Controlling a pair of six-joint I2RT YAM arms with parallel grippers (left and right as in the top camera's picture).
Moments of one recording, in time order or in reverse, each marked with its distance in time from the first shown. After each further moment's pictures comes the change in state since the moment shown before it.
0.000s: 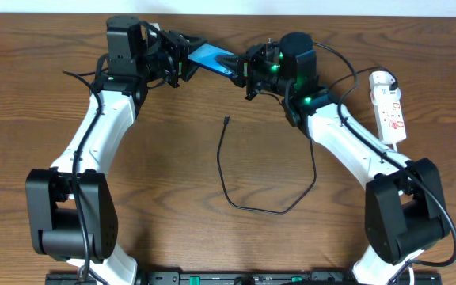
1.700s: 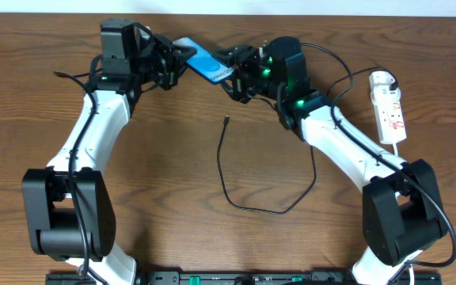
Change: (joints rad) left arm 0.045 0.005 -0.001 -0.084 -0.047 0.101; right arm 0.027 0.000 0.005 -0.090 0.103 -0.116
